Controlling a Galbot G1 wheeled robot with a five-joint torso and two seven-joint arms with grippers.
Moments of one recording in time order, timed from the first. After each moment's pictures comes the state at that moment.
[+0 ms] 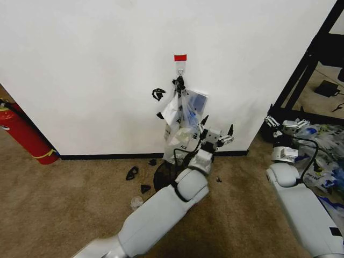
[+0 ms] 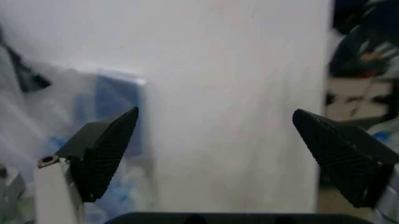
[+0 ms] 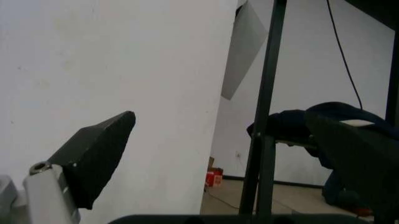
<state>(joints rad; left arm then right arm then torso) 0.60 -1.51 0.38 -1.53 -0.17 0.07 -0.47 -0.84 1.05 0.43 1.35 0.16 0.53 0.40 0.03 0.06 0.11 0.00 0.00</state>
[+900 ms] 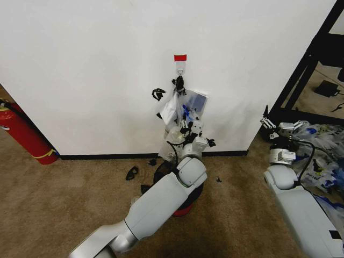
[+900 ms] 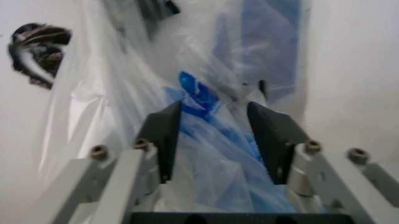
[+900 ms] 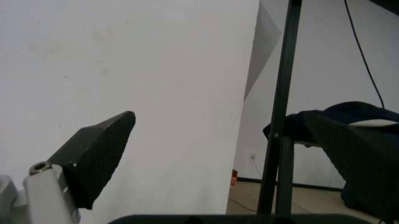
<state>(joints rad) 0.56 -1.52 0.30 -1.43 -0.10 0.31 -0.71 -0.87 1.05 0.40 1.38 0.17 0.55 0.38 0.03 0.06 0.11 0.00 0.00</state>
